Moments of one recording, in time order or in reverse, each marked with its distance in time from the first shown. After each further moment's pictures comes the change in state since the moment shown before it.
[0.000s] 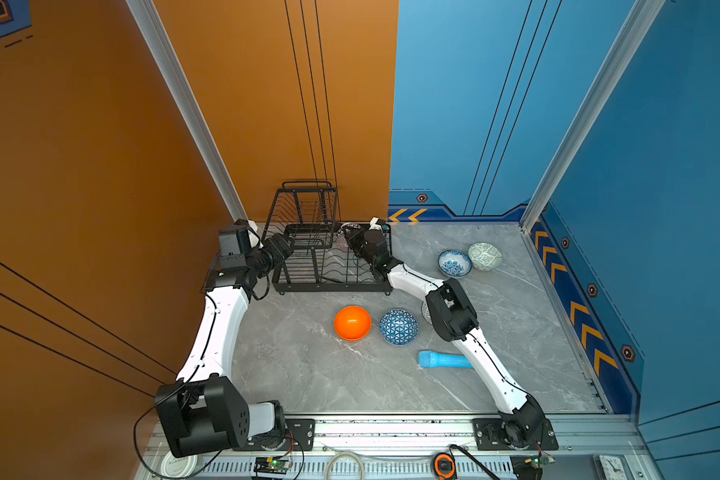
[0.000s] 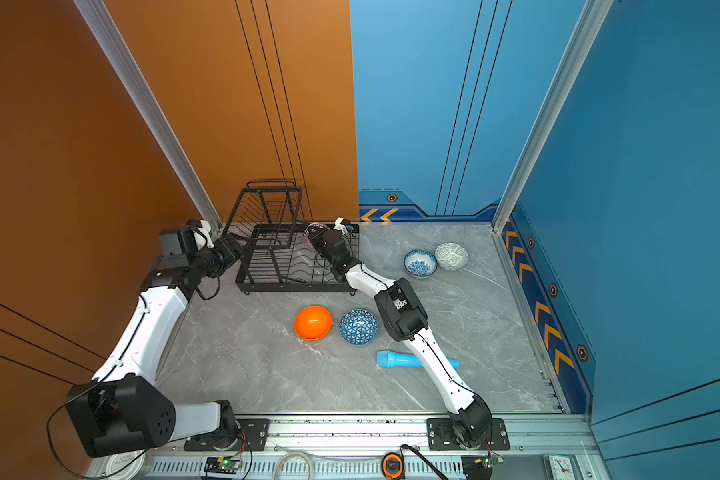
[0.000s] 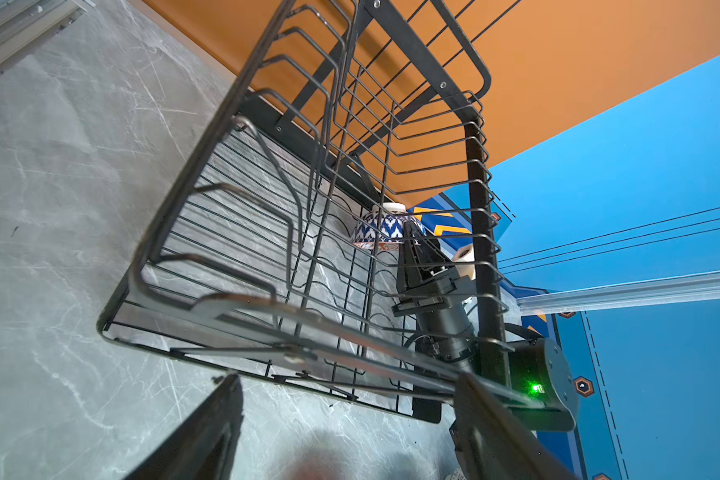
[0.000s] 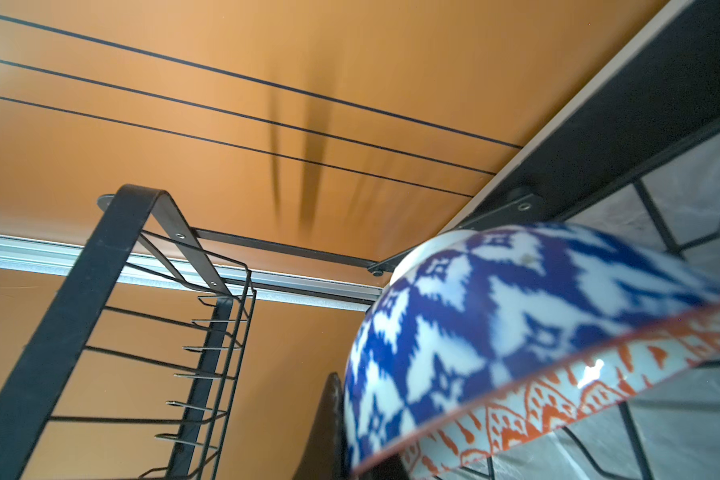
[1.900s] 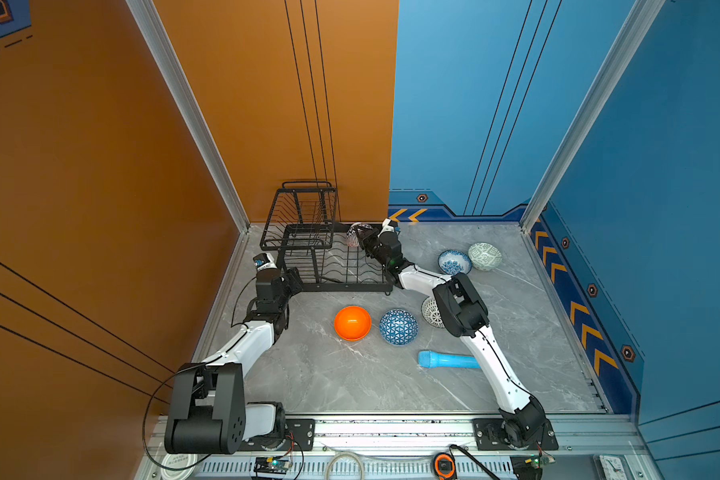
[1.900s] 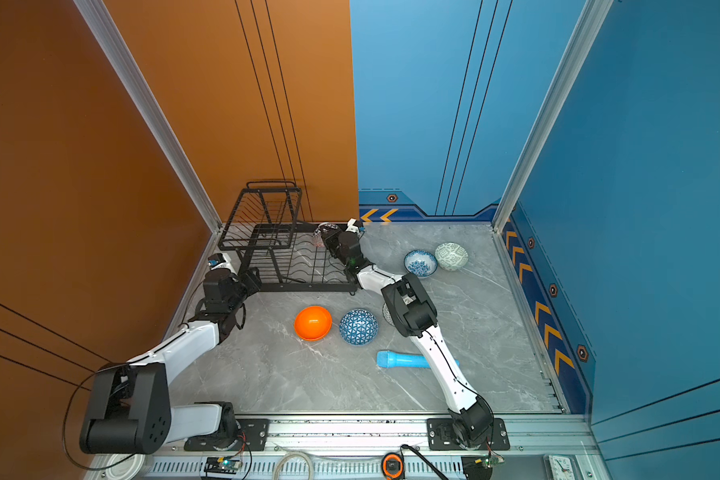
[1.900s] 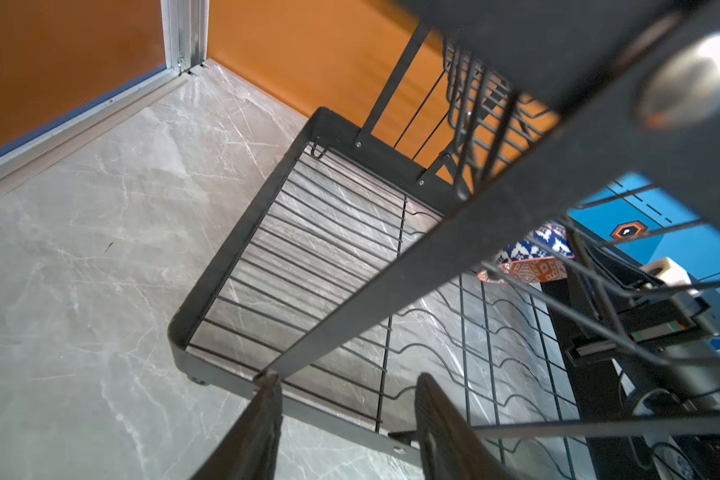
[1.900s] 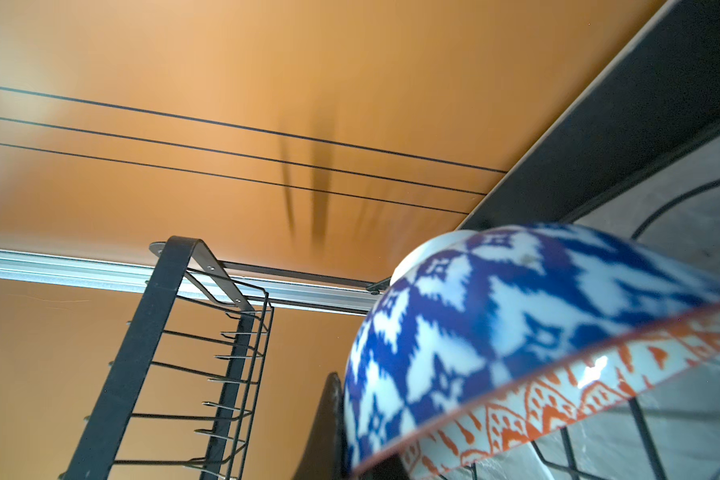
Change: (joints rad) left arm -0.162 0.000 -0.572 0.746 -0.420 0.100; right arm -0.064 -0.088 -0.234 0.196 -0.068 0.057
